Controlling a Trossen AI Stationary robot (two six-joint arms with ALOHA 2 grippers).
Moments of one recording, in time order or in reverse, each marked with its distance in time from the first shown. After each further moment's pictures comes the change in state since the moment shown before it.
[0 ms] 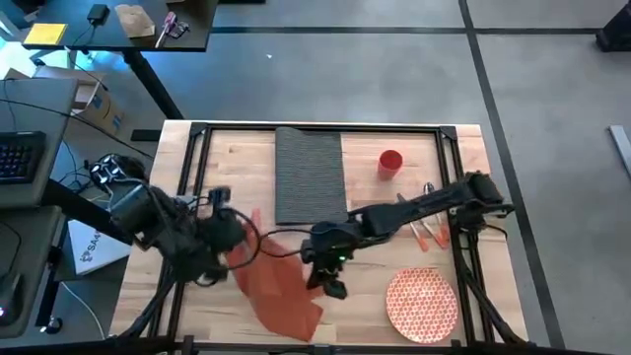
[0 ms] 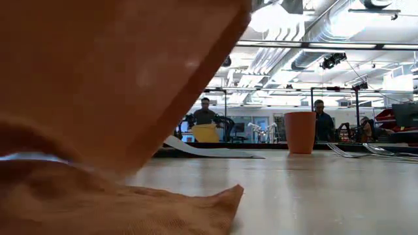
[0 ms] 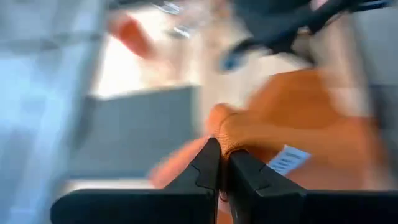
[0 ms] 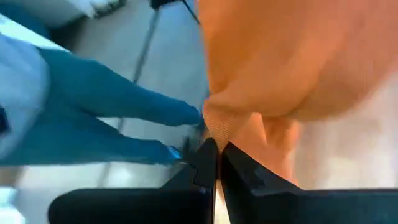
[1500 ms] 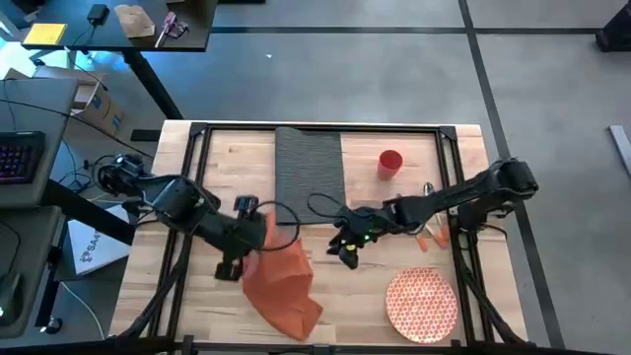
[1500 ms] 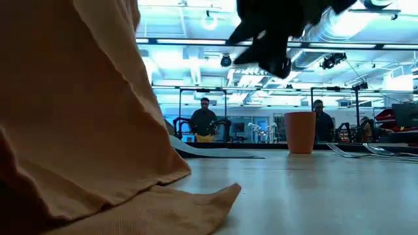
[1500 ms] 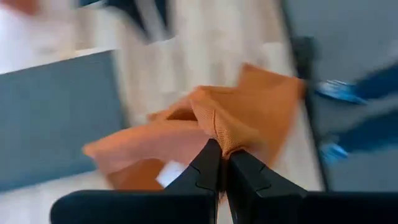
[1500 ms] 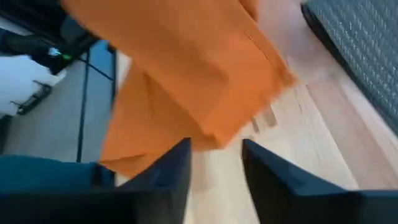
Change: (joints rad) left arm 0.096 -0.007 -0.152 0.171 0.604 0.085; right arm -0.100 -0.205 -0.668 0.441 0.313 0.123
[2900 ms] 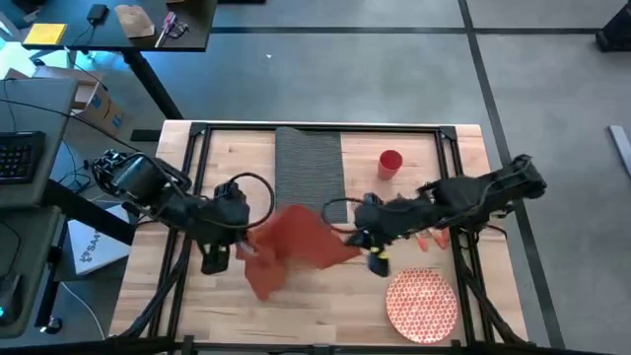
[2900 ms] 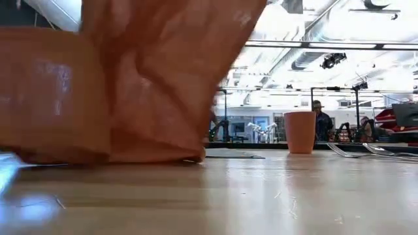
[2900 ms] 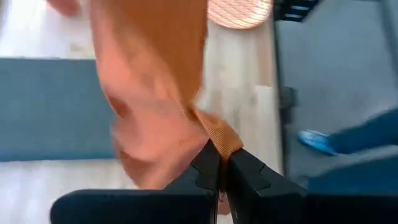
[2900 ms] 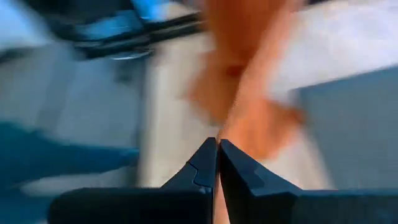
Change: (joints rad) left arm -0.014 0.028 0.289 -0.148 -0.026 -0.273; right arm 0.188 -0.115 0.742 -0.832 -0.016 -0.147
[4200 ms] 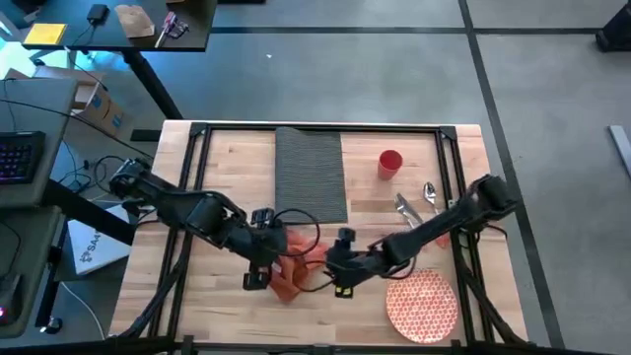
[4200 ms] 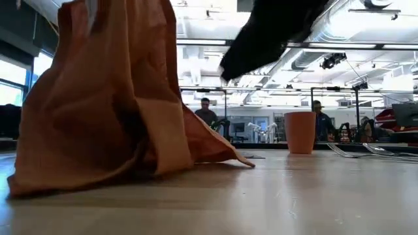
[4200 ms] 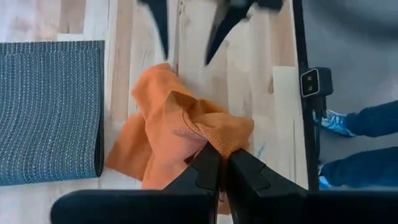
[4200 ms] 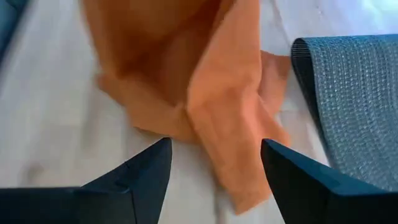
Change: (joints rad) left arm 0.088 0.014 -0.474 0.384 -0.023 0.129; right arm 0.050 0.348 -0.517 0.635 0.486 -0.239
